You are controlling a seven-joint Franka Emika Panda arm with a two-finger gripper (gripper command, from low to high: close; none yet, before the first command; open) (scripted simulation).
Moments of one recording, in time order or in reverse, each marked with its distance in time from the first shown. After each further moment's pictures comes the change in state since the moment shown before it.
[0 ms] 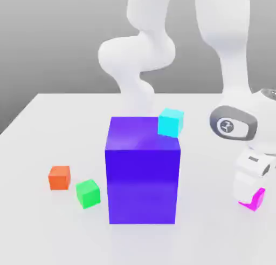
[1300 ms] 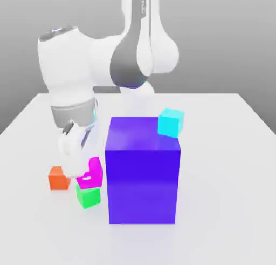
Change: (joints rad) arm -0.799 -0.575 -0.246 -0.250 0.617 -0.272 0.850
